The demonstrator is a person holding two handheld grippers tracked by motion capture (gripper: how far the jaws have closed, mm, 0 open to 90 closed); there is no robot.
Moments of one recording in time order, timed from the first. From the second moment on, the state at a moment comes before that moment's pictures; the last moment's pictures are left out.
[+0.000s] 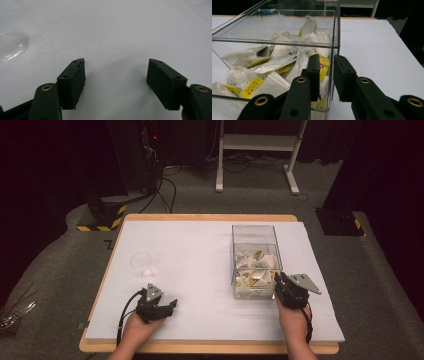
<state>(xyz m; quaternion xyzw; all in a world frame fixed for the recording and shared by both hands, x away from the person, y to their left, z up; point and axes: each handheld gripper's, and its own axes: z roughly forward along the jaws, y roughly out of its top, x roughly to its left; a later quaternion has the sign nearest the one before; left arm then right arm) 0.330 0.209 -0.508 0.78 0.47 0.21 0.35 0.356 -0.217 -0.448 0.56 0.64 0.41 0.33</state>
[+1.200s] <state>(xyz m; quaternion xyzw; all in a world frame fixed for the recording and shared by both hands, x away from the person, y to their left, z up) 0.330 0.209 -0.508 0.78 0.47 0.21 0.35 0.336 -0.220 -0.448 0.56 0.65 0.41 0.32</state>
